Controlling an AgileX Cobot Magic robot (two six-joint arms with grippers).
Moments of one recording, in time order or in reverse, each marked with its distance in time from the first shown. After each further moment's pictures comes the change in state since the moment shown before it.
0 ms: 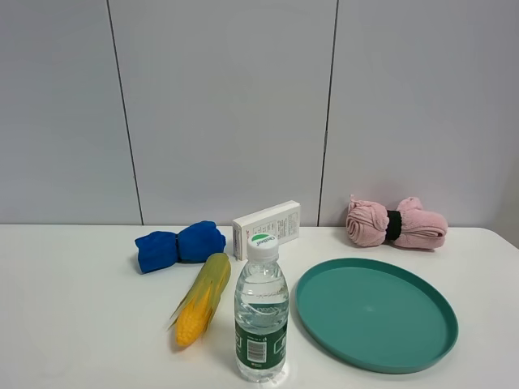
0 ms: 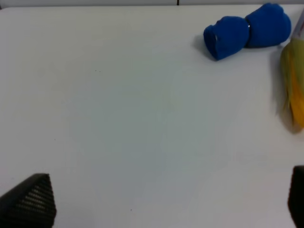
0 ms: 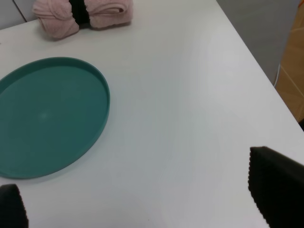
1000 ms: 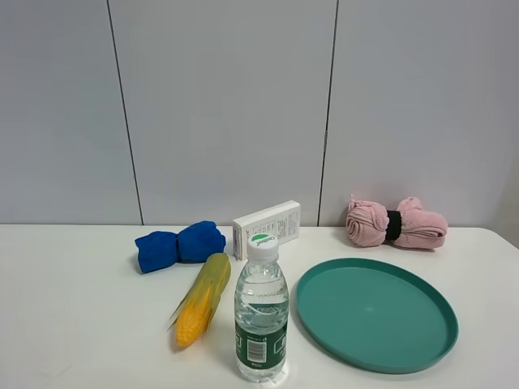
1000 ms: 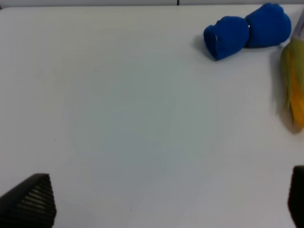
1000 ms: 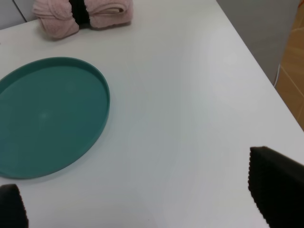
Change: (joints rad) left arm 0.000 0.000 0.000 0.000 0.000 0.000; right arm 0.000 0.000 0.000 0.000 0.000 0.000
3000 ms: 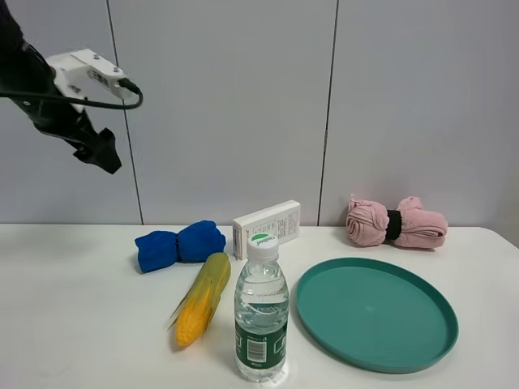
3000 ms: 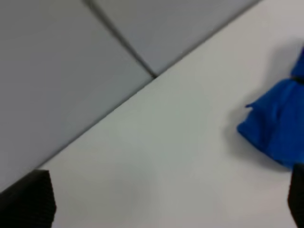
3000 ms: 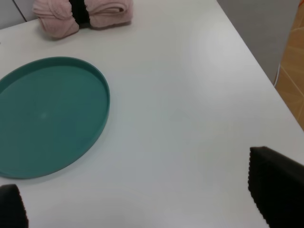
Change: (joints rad) left arm -0.199 1.853 -0.982 -0.030 -0.510 0.669; right arm 0.000 0.000 0.000 0.001 0.000 0.000
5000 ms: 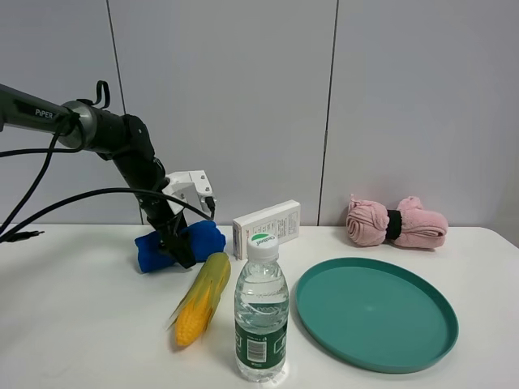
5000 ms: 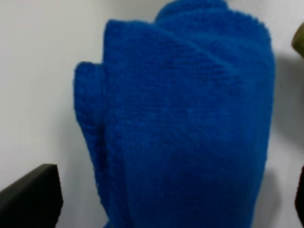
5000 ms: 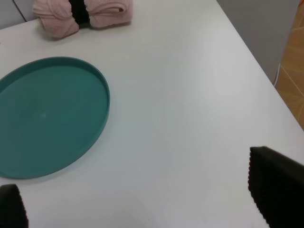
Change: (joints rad) left arm -0.125 0.655 -0.568 -0.178 0.339 0.442; right arm 0.000 0.000 0.000 0.000 0.000 0.000
